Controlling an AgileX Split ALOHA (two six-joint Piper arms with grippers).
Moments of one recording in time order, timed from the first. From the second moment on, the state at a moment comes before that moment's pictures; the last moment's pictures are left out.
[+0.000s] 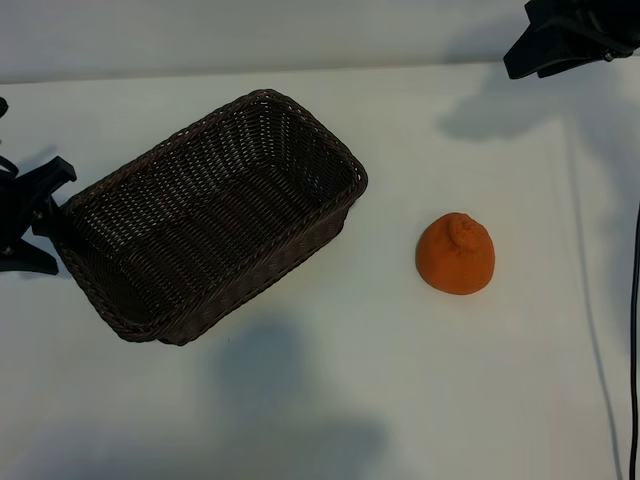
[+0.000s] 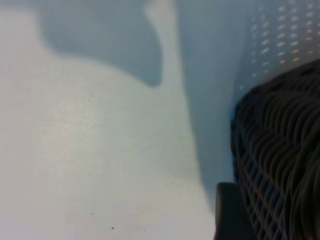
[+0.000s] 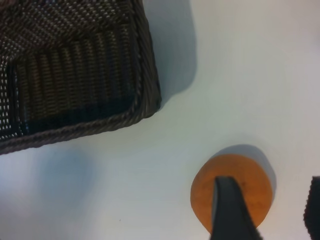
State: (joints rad) left arm 0.26 1.76 -1.02 -0.48 0.85 0.04; right arm -0.06 1.74 -1.56 0.59 1.15 -0.44
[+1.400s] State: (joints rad) left arm 0.21 1.82 -1.11 -0.44 0.99 0.05; right arm -0.06 1.74 -1.56 0.59 1.14 -0.43
